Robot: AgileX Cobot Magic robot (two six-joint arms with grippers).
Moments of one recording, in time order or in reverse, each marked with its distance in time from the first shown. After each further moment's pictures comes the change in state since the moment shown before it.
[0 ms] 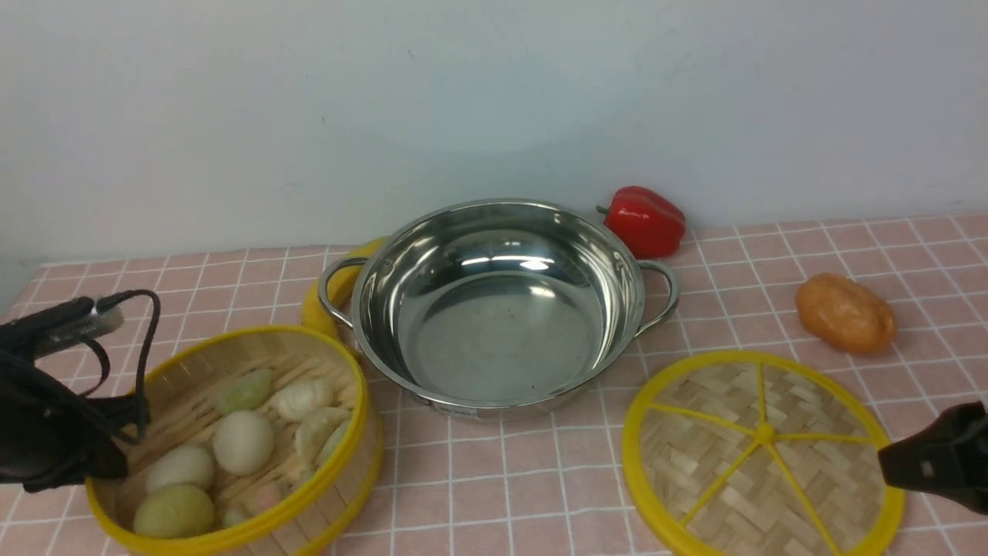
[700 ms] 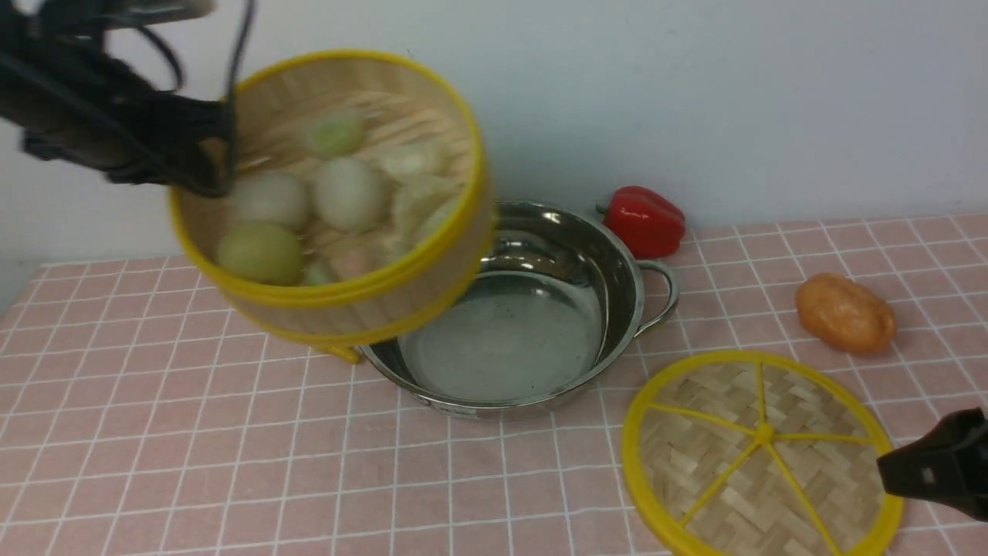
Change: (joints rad) right arm 0.000 0.000 0.000 0.000 0.021 0.000; left arm -0.429 0.076 -0.749 0.168 0.350 -0.203
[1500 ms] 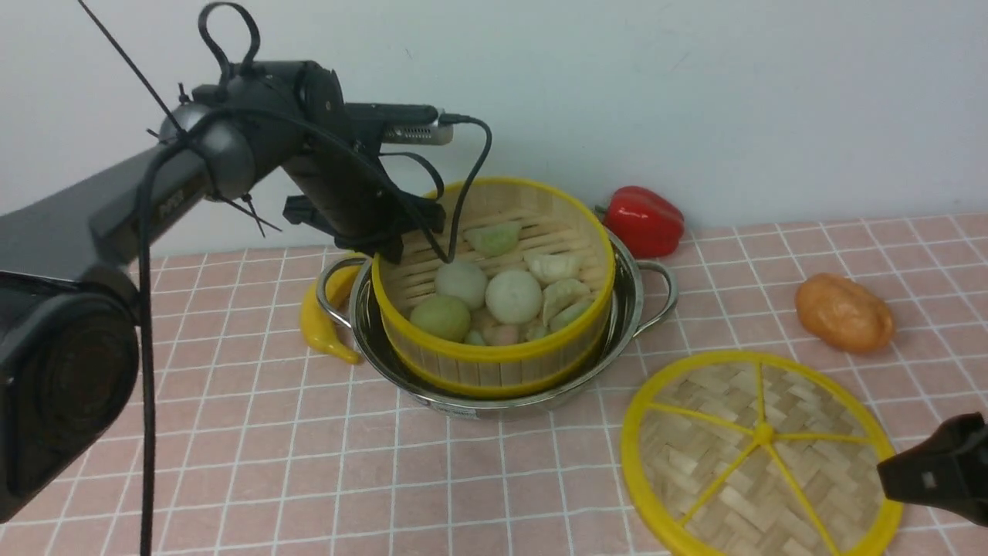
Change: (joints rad) right arm 0.000 0.000 0.000 0.001 0.015 0.000; left arm -0.174 0.498 -0.296 0.143 -0.054 -0.136
